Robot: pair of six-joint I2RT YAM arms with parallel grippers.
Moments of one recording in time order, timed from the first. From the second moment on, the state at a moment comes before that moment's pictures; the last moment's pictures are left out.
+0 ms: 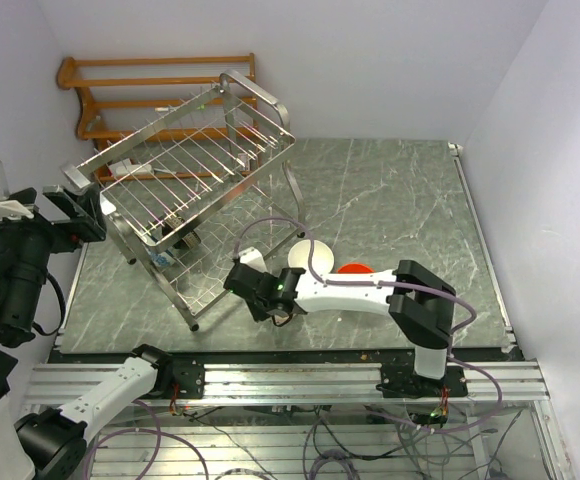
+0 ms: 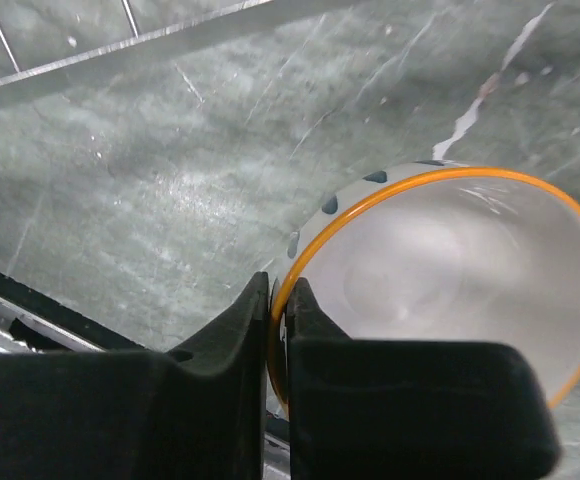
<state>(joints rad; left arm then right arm) -0.43 0.83 1.95 -1.04 -0.47 -0.06 1.24 1.90 1.29 -0.50 0.26 0.64</state>
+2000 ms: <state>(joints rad) -0.43 0.87 2.07 -1.04 -0.51 -0.05 0.85 2.12 1.52 0.24 -0.85 0.91</state>
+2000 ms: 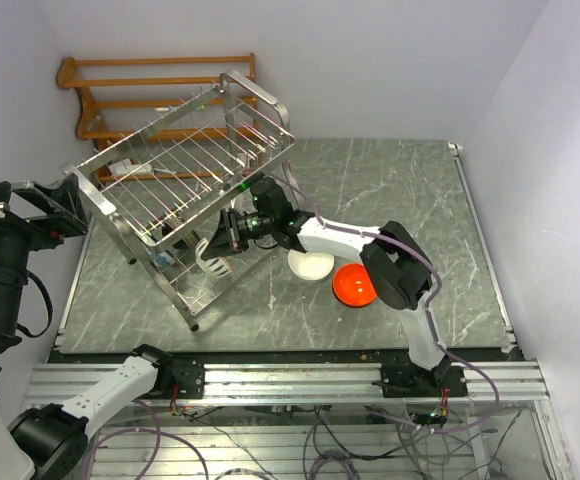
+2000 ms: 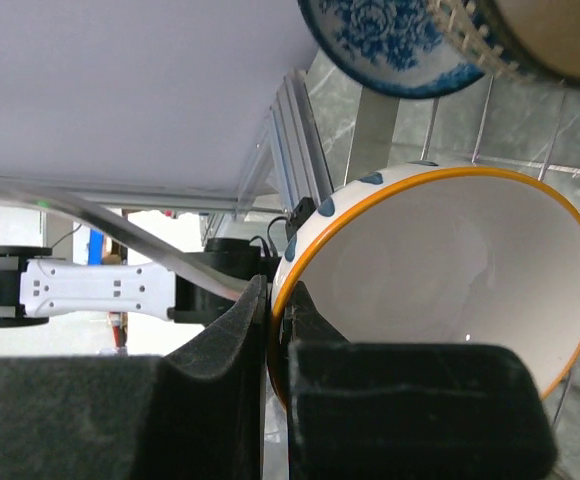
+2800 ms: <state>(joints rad) -0.43 0.87 2.02 -1.01 -0.51 -0.02 0.77 2.26 1.76 0.14 -0.90 0.80</state>
